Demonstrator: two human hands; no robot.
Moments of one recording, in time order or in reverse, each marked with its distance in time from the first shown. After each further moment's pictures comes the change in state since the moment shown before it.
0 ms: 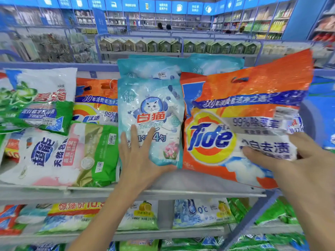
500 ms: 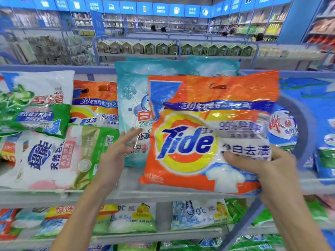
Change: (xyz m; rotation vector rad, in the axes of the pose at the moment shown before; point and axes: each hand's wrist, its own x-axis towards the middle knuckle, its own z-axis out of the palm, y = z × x) left_hand 0.004 -0.006 -0.061 -0.923 -0.210 -0.156; right_hand -0.005 0.015 0.022 0.364 -0.163 0.231
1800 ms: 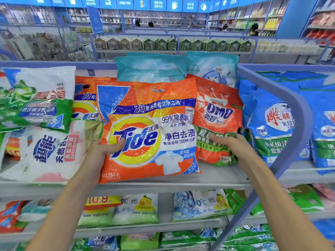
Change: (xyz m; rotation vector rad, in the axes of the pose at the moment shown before) left_hand -0.001 -0.023 -0.048 -0.360 0.041 -0.234; right_hand 0.098 0.080 0.009 -0.157 -0.212 0.360
